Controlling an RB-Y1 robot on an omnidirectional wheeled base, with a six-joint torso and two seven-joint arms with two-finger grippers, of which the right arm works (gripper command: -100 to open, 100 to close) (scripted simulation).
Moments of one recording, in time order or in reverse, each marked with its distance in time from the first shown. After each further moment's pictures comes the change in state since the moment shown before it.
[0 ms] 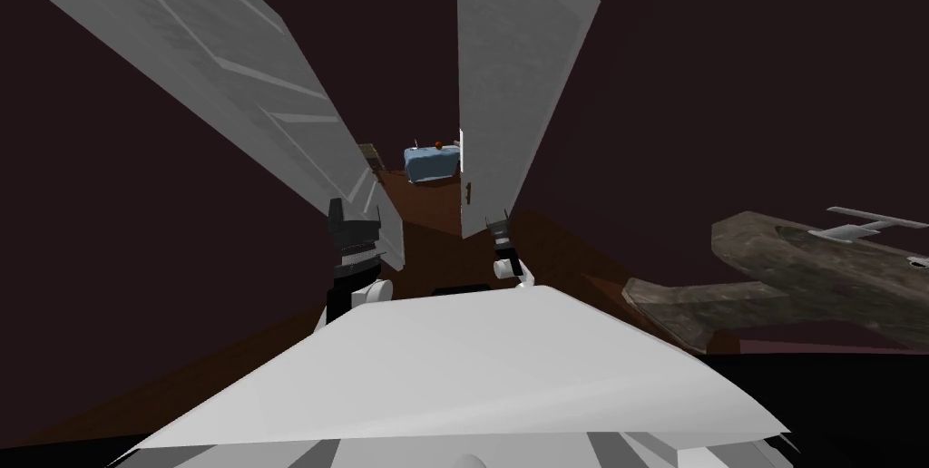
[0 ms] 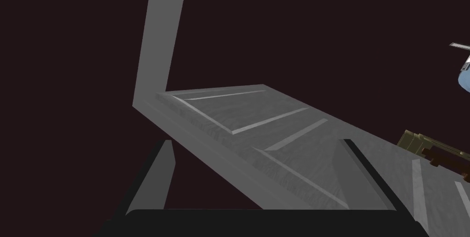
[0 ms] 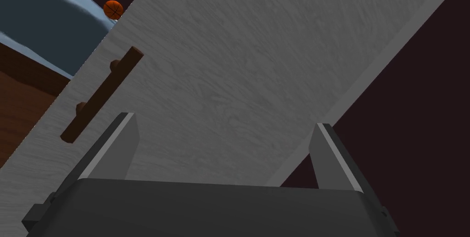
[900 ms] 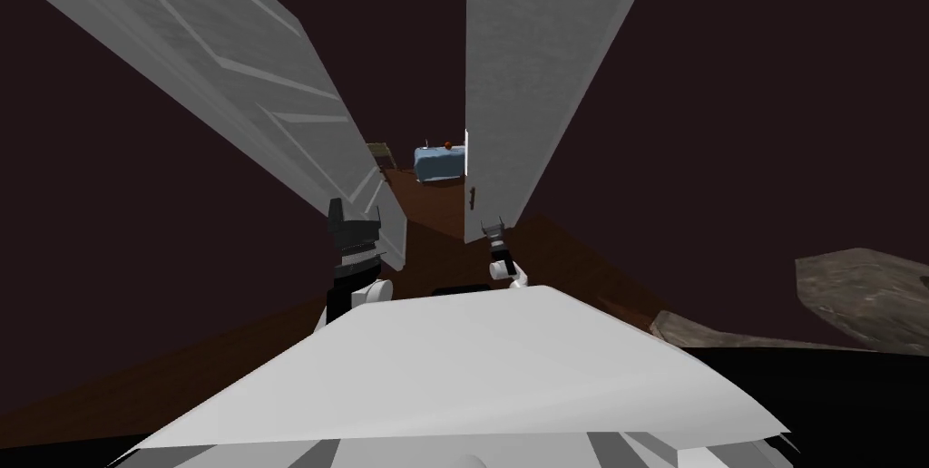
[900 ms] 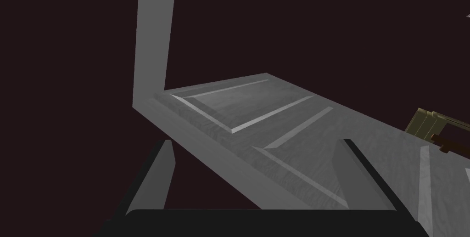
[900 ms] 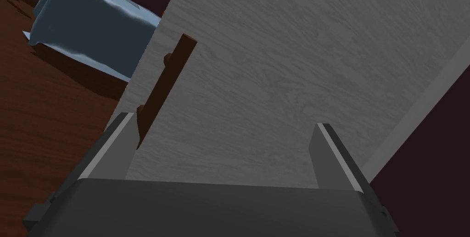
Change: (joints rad) arm -0.087 0.011 0.039 0.224 -0.066 -0.043 -0.150
